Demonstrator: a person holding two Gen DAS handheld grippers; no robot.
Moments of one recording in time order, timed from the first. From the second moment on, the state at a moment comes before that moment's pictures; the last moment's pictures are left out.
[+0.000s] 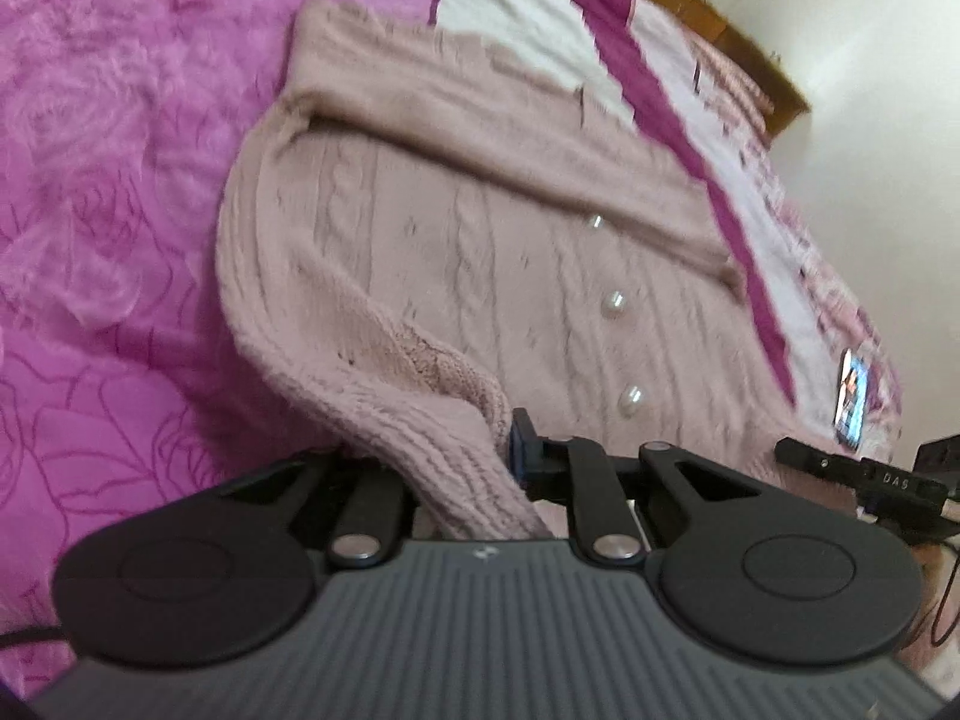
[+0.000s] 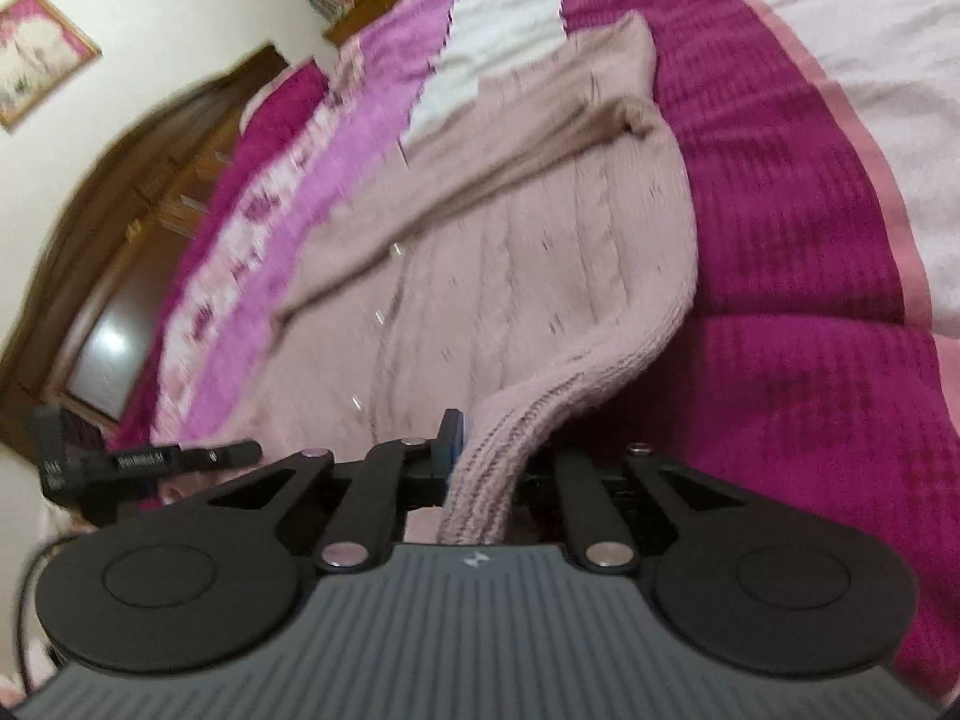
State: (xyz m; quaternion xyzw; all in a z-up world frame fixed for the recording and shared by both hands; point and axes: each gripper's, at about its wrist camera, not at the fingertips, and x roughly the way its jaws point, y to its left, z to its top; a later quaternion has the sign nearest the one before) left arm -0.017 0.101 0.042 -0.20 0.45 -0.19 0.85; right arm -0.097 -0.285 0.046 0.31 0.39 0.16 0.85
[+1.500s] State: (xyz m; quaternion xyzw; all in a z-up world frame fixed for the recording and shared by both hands) left arm 0.155 0.097 0.121 -0.21 0.28 -0.07 0.93; right arm 0.119 -0.318 0.111 0.36 0.19 0.09 0.91
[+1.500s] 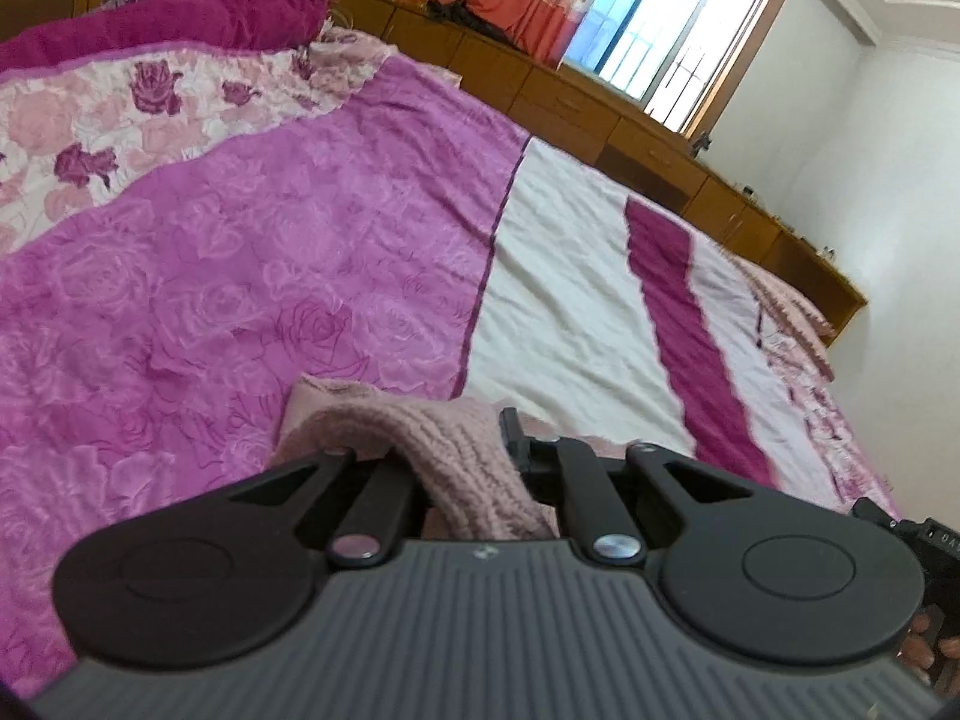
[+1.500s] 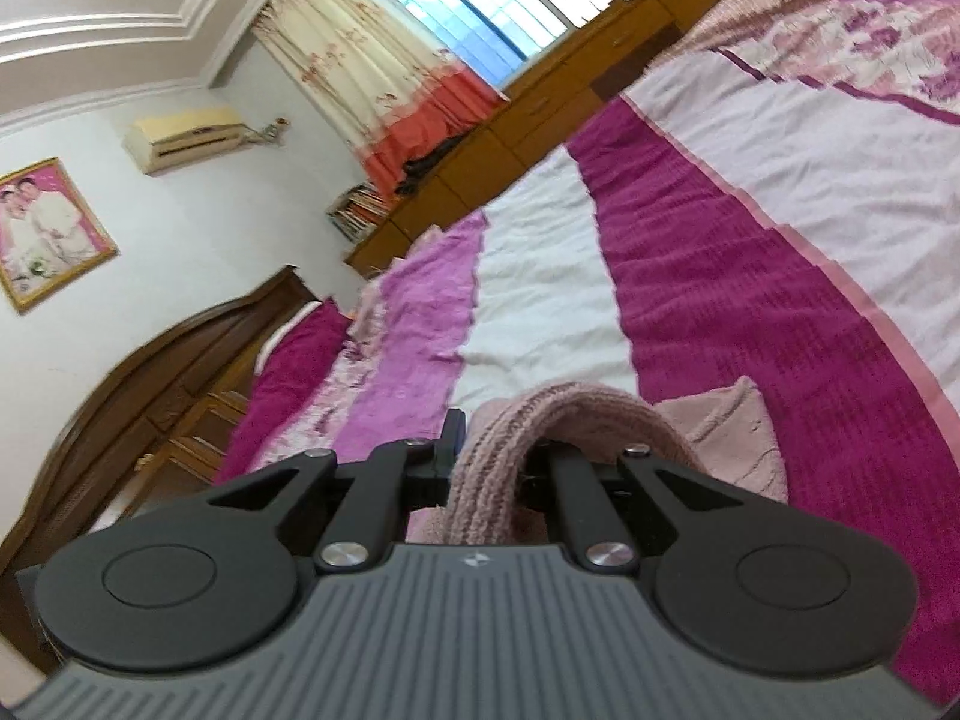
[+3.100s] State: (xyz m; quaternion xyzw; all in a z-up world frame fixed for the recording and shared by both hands) left arm 0.155 0.118 0.050 -0.16 0.37 -0.03 0.91; right arm 0.106 -0.331 0.033 0.36 0.28 0.01 0.89
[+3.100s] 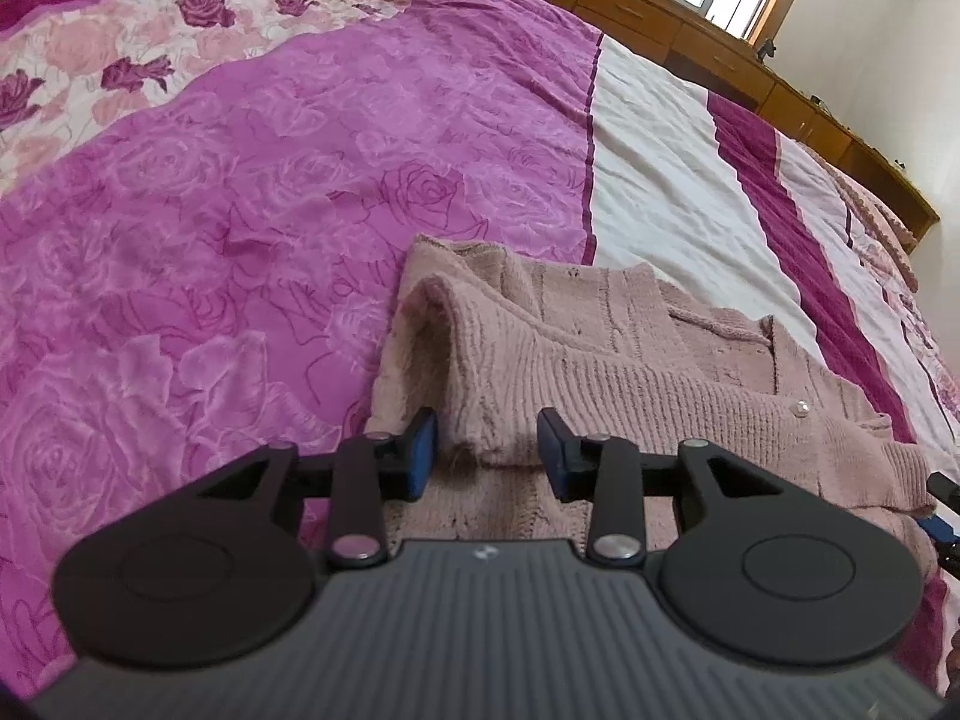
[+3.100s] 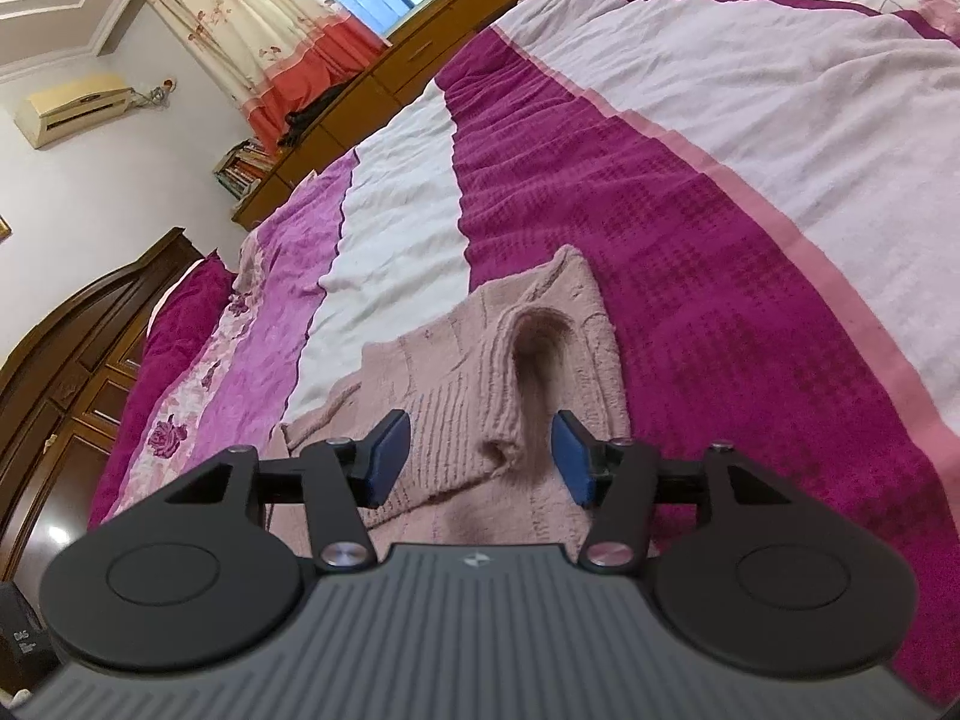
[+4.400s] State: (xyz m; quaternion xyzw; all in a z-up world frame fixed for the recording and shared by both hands) left arm 0.251 0.113 0.049 -0.18 0.35 0.01 0.92; right arm 0.225 -0.326 0.035 0.34 0.27 -0.03 0.90
